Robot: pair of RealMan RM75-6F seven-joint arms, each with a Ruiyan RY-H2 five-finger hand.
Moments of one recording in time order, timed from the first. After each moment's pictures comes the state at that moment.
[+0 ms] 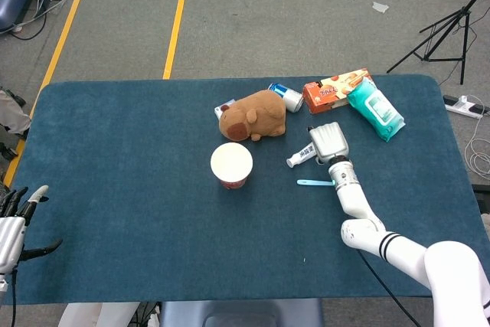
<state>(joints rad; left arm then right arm) -0.10 -1.06 -0.04 -1.62 1.46 1.43 -0.05 0.87 -1.69 0.25 -0.94 -0.91 0.79 -0.66</state>
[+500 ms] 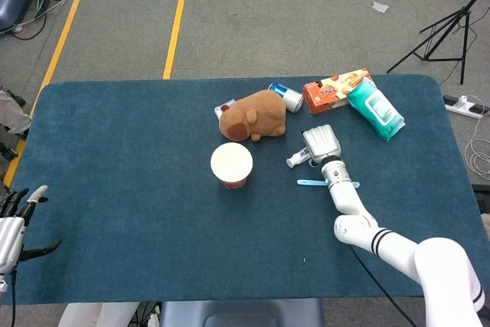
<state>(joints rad) -0.10 -1.05 -0.04 -1.62 1.46 1.44 -0.05 0.92 -1.73 0.25 -0.89 -0.85 0.71 -0.66</state>
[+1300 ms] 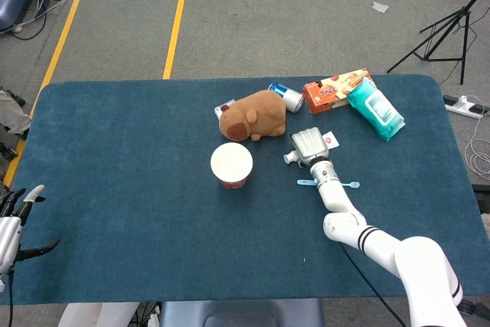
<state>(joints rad) -0.10 -1.04 -0.04 -1.62 1.46 1.43 -0.07 0.97 -1.80 0.24 -0.78 -0.85 0.64 -0.58</state>
